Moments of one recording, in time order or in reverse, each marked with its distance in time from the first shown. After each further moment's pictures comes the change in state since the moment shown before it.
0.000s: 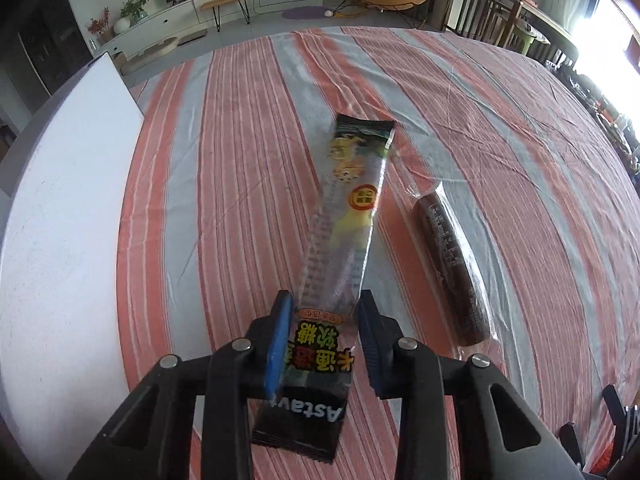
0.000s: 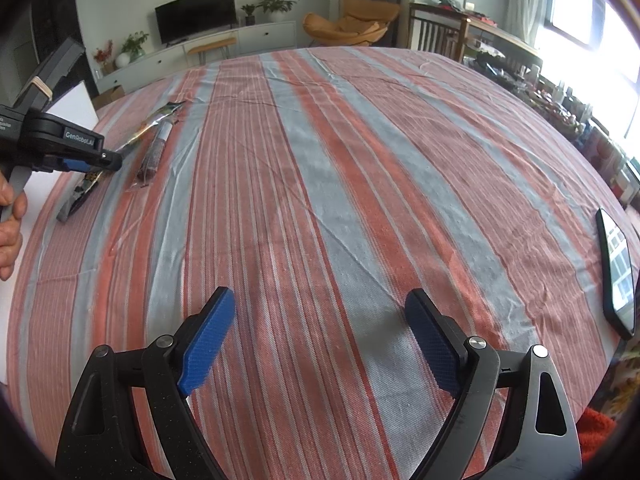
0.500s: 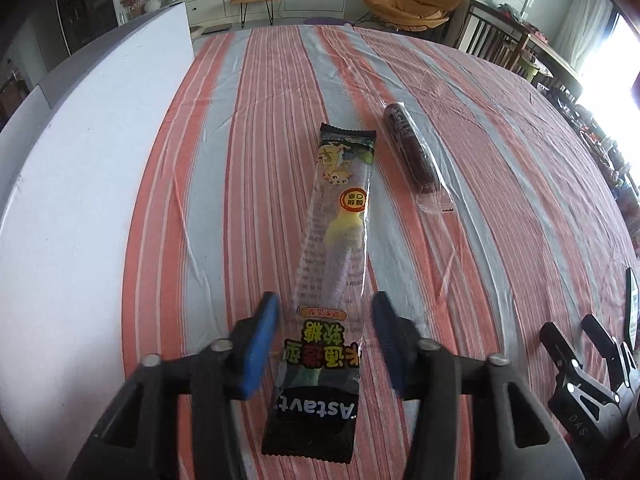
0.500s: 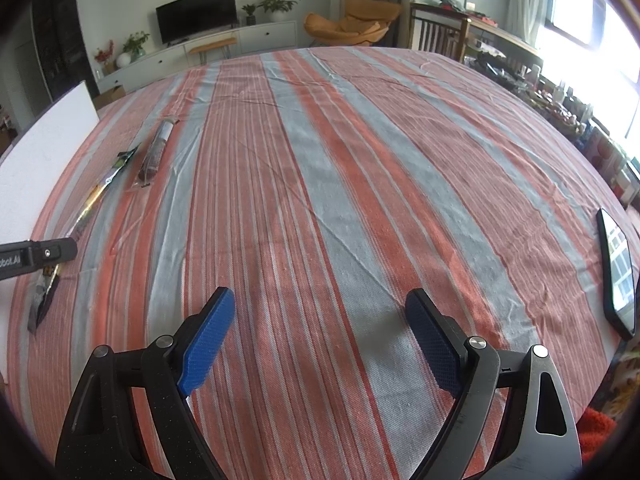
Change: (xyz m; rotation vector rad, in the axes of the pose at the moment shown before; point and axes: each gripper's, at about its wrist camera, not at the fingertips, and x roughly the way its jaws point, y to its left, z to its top) left arm -0.049 -0.006 -0.116 -0.113 -0.070 -0.043; right arm 0.000 0.000 0.000 0.001 0.000 0.000
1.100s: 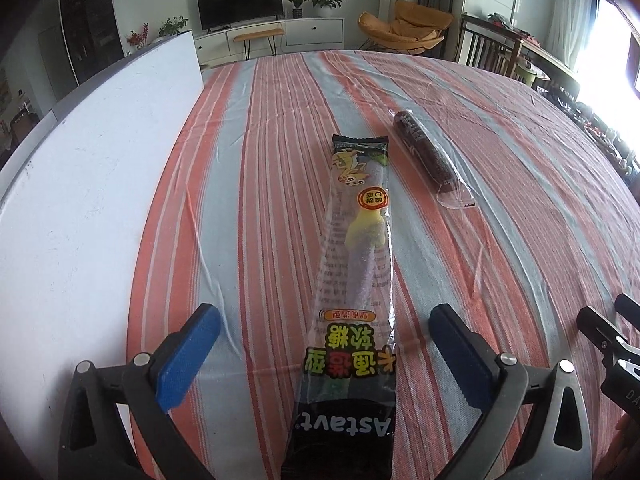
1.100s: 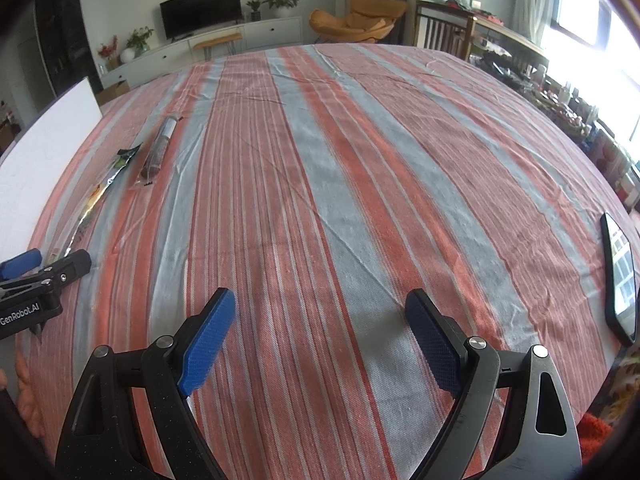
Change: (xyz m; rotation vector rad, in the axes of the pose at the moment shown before) left arm 0.012 0.003 -0.011 0.058 -0.133 0.070; right arm 0.007 0.012 0.012 -0.039 0.055 0.039
